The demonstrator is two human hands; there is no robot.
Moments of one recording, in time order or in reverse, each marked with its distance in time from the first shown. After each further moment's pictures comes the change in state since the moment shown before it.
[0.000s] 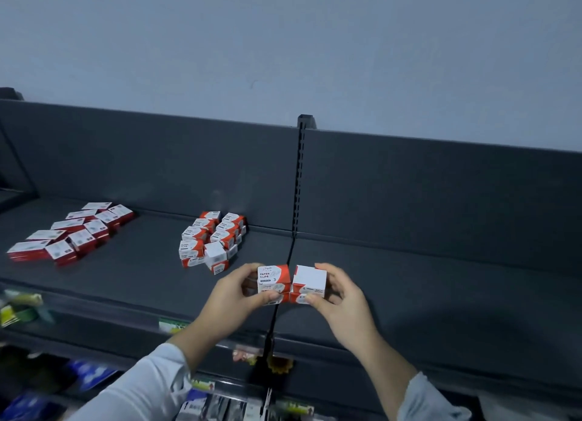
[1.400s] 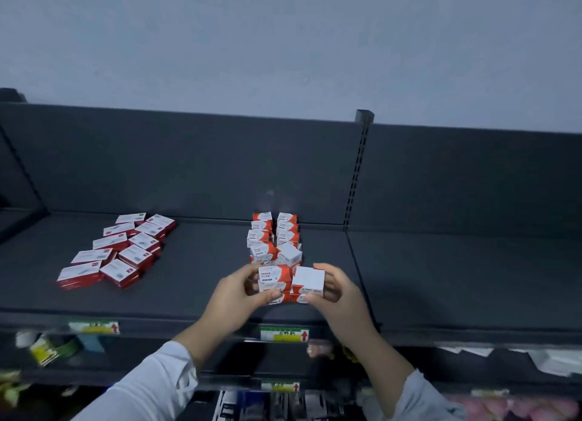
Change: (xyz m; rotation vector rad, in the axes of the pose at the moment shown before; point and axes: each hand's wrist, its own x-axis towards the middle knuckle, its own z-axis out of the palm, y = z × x) left_hand 0.004 -0.104 -0.178 -0.037 -0.116 0.018; right_hand 0.001 -0.019 0.215 -0.132 0.119 0.033
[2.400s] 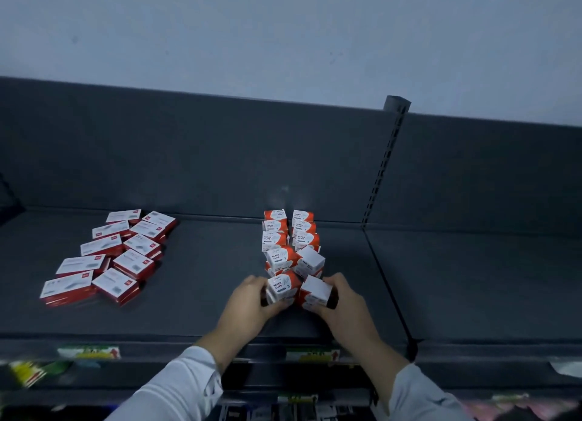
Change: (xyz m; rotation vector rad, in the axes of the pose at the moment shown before) left_hand 0.055 -0.074 -0.010 0.300 -0.059 -0.021; right_hand 0.052 0.036 0.050 -0.482 0.038 0.186
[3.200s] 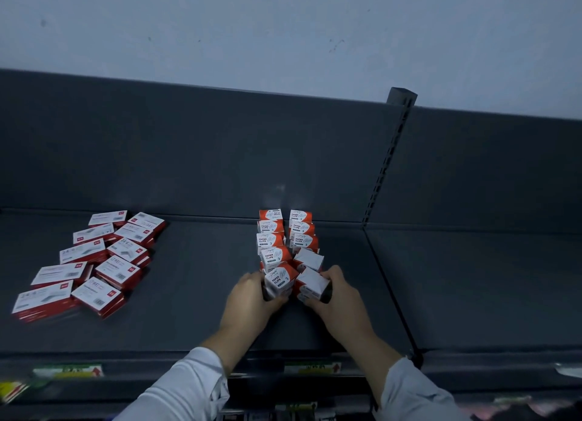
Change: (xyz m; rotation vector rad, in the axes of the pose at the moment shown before) left_hand 0.030 0.005 0.011 0.079 0.051 -0.114; right_hand 0.033 -0.003 0.008 -0.089 0.037 0.012
